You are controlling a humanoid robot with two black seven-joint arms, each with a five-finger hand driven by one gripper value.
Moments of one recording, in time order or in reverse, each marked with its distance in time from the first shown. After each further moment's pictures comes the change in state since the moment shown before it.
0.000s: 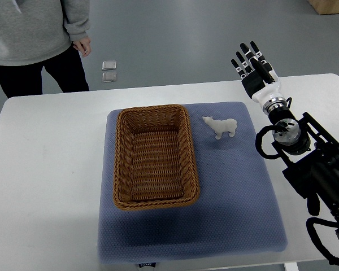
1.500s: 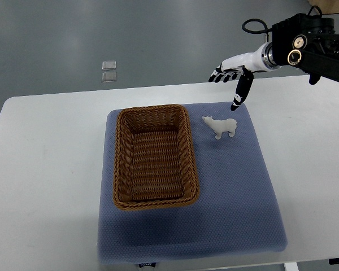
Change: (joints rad) left arm 0.000 0.000 0.000 -0.005 0.000 0.000 -0.001; right arm 0.834 -0.424 -1.415 0.204 -0.669 0.322 -0.389
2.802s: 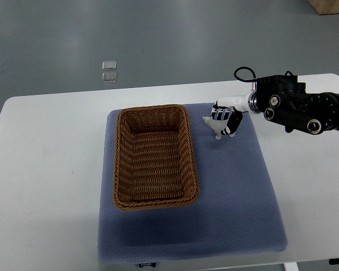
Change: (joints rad) left arm 0.000 0.000 0.000 0.004 0.000 0.000 0.001; right arm -0.237 0.109 -0.004 -0.078 -0.089 -0.223 -0.003
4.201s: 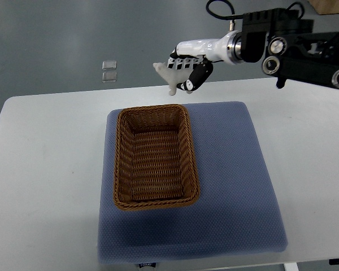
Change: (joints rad) left arm 0.000 0.000 0.001 -0.003 0.000 0.000 -0.001; right arm 0.323 -0.030 0.005 0.329 0.123 -0.116 0.015
